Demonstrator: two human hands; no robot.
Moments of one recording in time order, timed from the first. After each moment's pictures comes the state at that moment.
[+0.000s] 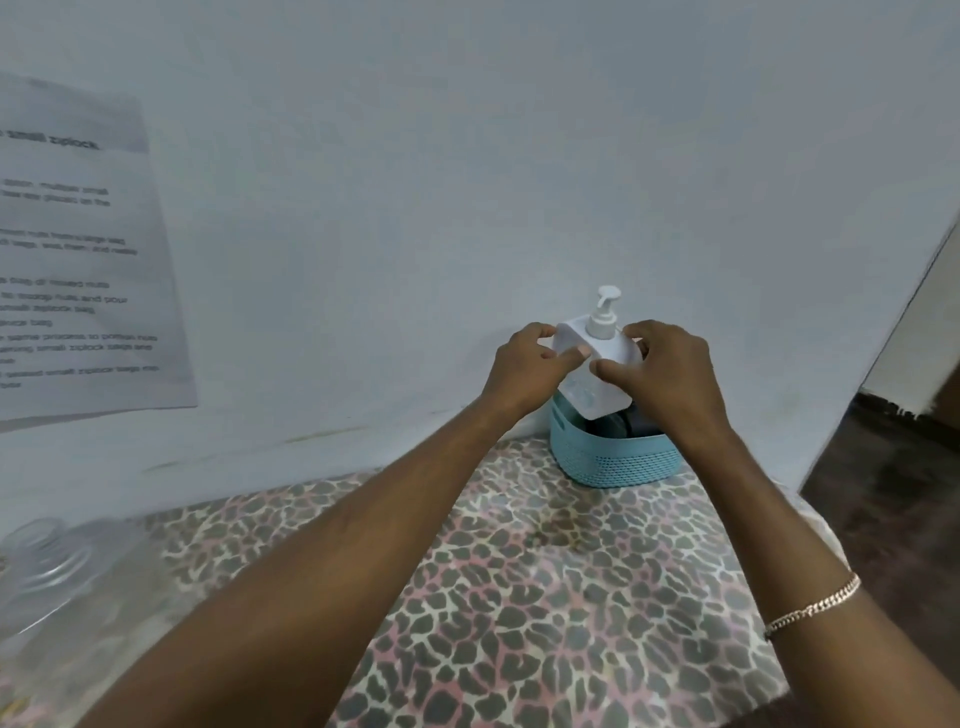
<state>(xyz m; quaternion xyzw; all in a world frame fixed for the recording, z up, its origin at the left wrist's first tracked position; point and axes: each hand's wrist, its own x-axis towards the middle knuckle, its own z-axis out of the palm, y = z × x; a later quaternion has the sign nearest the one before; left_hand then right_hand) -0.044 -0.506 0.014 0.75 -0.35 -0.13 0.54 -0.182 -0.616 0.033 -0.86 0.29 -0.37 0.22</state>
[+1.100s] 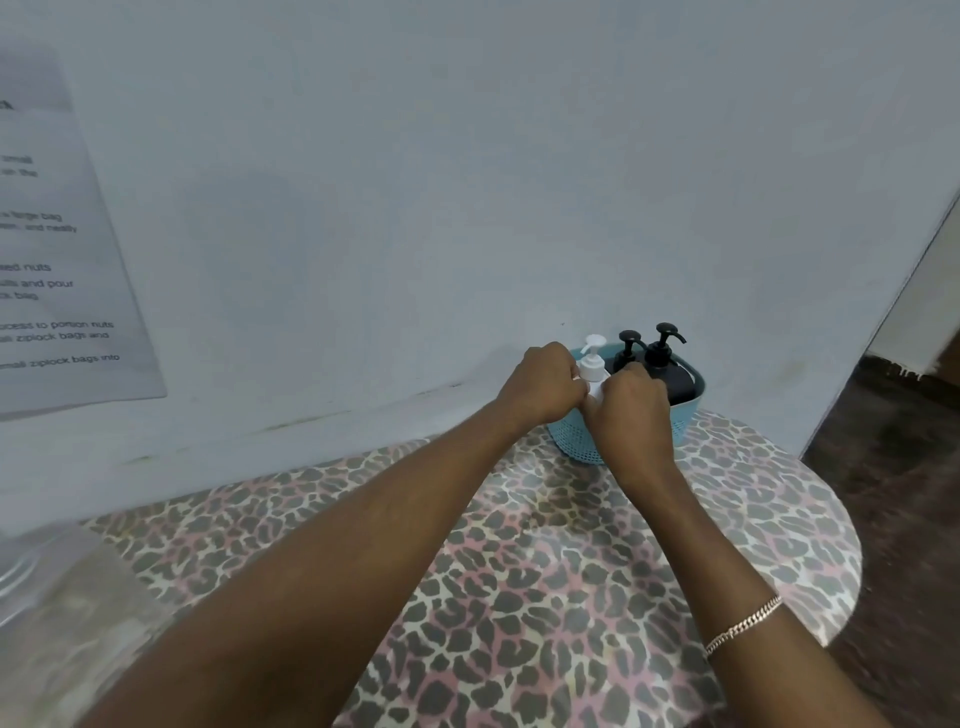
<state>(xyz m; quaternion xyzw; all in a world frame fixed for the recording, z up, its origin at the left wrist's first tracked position) -0.049 -0.541 -0.026 0.84 -0.42 -0.11 0.33 -0.148 -0.617 -0.071 -0.86 0.36 -0.33 0.13</state>
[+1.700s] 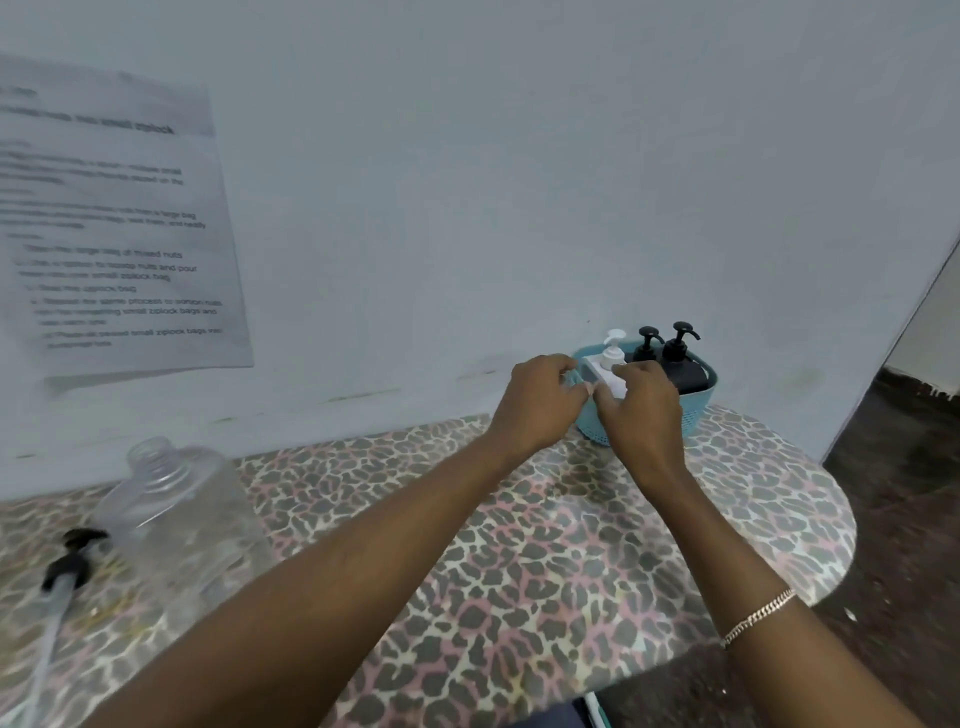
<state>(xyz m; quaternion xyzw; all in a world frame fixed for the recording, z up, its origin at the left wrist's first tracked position) -0.103 -0.448 -0.014 0.80 -0.40 -0.03 0.45 -0.184 -0.564 -0.050 -0.84 0.30 -0.39 0.22</state>
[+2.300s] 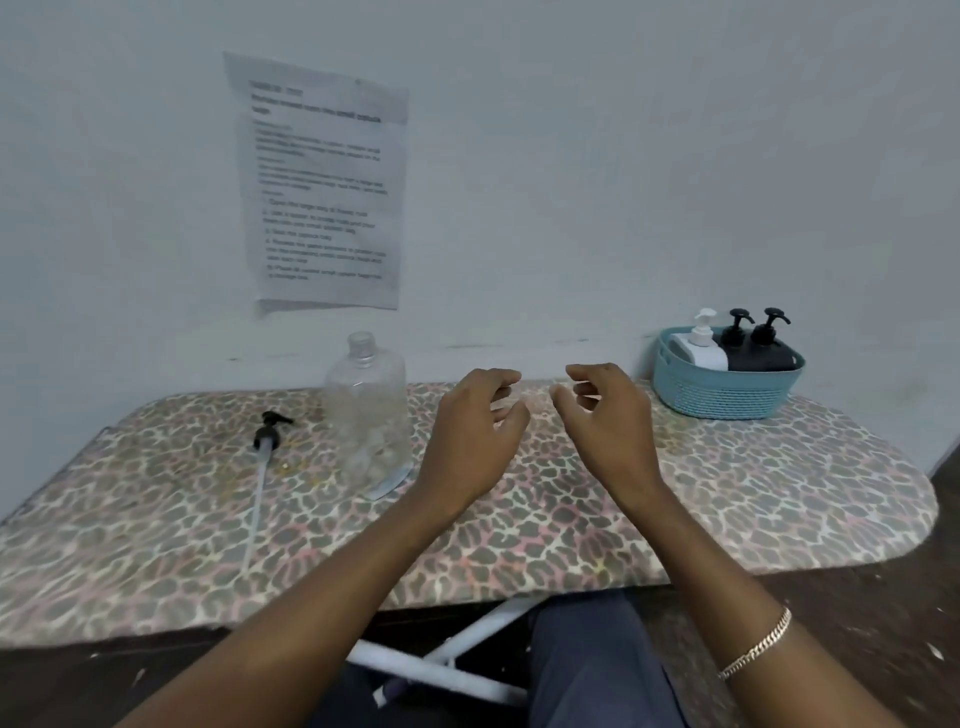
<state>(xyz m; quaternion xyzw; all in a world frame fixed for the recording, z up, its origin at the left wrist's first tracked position) -0.168 -0.219 -0.036 0.79 -0.31 0.13 0.51 -0.224 -0.379 -0.040 -0.84 0.14 -0.38 0.37</state>
